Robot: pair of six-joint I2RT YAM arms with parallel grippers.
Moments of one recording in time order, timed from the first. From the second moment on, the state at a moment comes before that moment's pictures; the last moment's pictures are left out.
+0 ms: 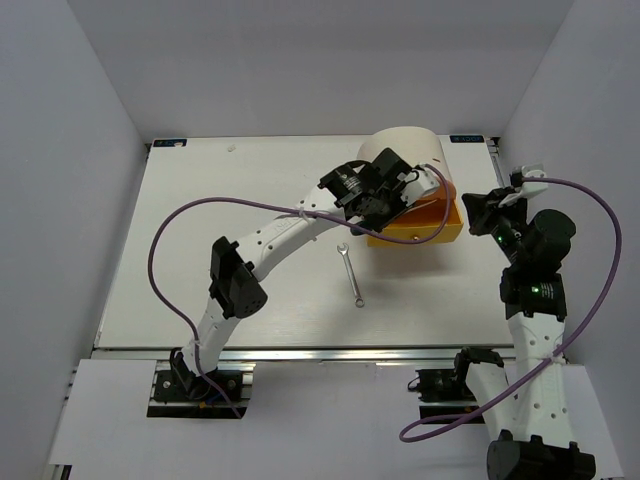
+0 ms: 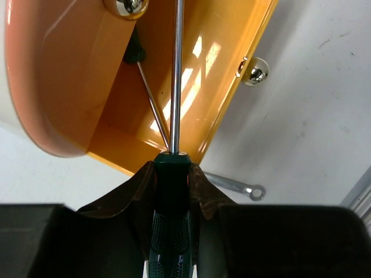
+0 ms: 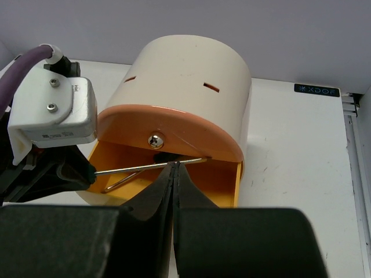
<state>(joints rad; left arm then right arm) -0.95 2.18 2.34 -1.01 -0.04 0.21 -0.12 0.73 0.82 -0.12 -0.46 0.08</state>
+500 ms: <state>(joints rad) -0.95 2.24 2.35 -0.94 -0.07 0.29 -0.12 0.70 0.79 -0.11 -0.46 0.11</state>
